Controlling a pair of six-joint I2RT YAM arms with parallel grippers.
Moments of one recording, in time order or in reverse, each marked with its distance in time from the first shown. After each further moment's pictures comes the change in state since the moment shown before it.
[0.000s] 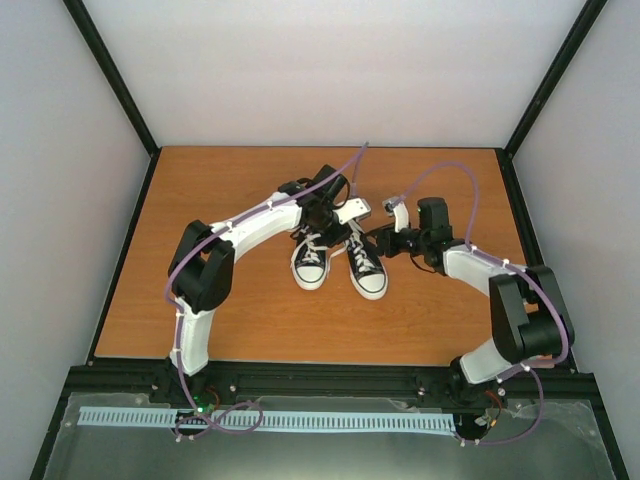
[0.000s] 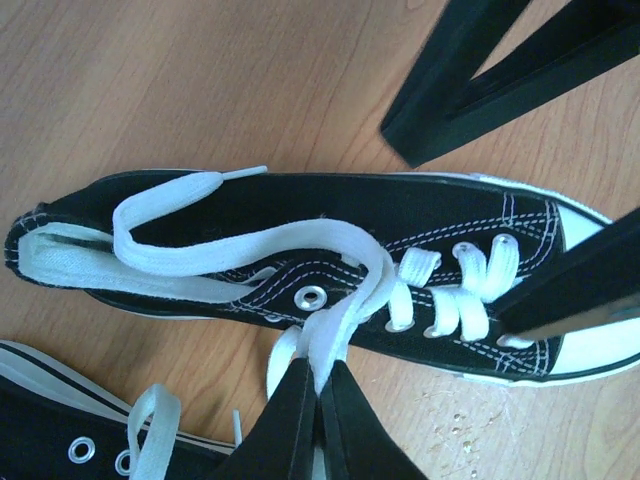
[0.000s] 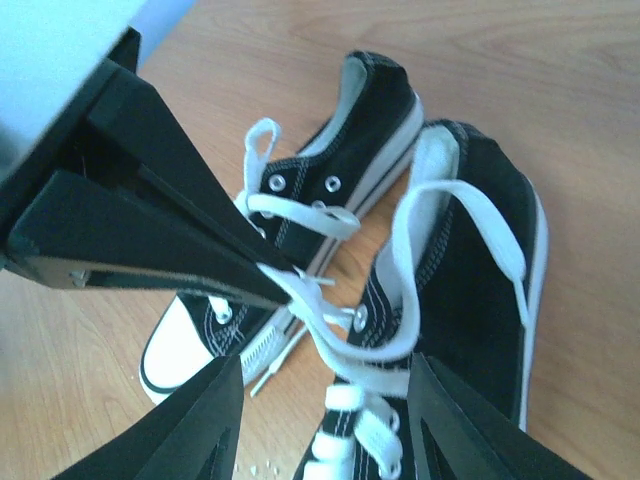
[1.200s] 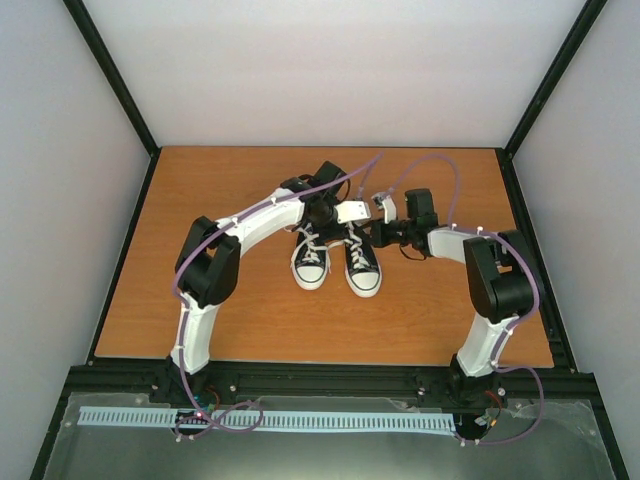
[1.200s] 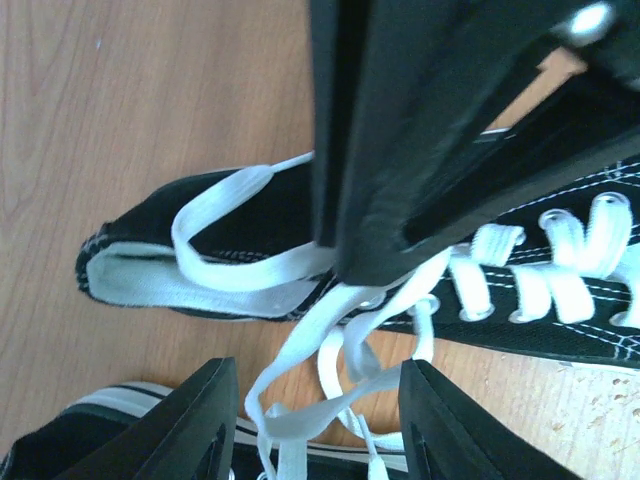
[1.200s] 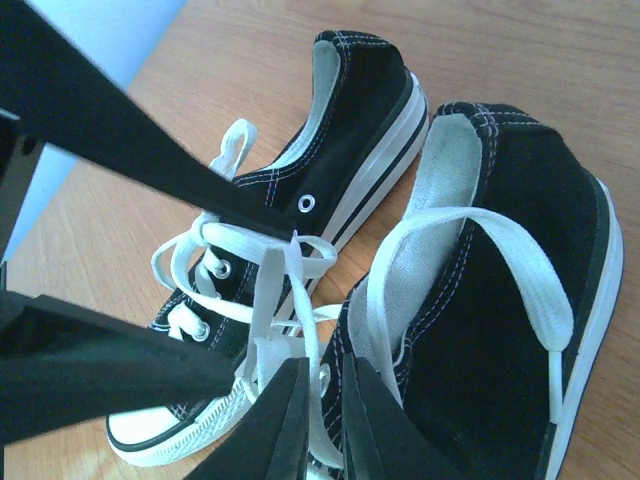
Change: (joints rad) left arm 0.019 0.065 0.066 -0.005 -0.081 0.304; right arm 0.002 0.302 0.175 0.073 -0.125 0.034
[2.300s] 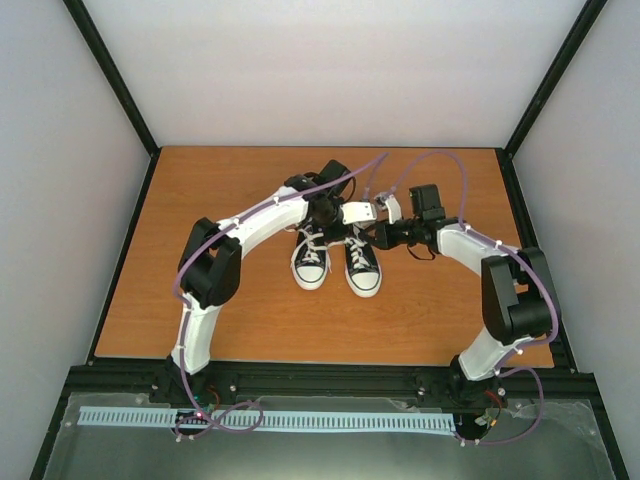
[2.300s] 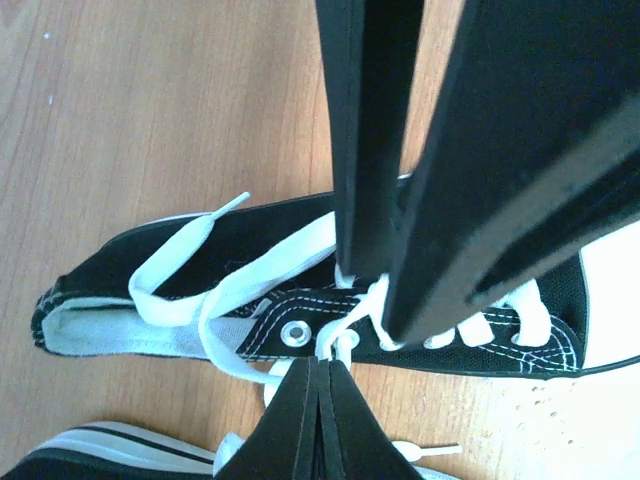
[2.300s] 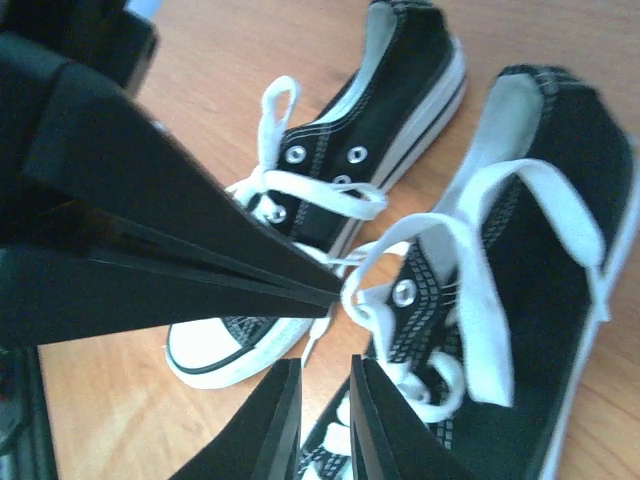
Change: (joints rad) left arm -0.022 0.014 0.067 -0.075 0.072 0.035; right arm 0.000 -0.140 0.044 -0.328 -0.011 -0.113
